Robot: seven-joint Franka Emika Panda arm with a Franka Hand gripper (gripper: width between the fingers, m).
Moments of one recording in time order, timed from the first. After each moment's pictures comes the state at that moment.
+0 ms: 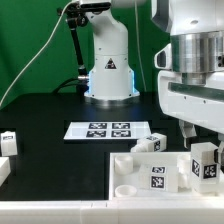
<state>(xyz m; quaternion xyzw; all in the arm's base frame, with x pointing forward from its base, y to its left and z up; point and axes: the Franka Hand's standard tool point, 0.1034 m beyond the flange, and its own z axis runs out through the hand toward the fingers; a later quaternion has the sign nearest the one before) 0.653 0.146 0.085 -0.83 0.55 -0.03 0.05</state>
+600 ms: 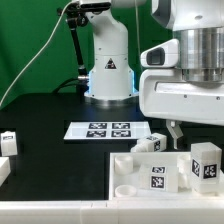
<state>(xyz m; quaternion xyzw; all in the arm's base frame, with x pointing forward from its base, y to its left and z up) 0.657 0.144 0.090 -0.95 0.30 -0.04 0.03</state>
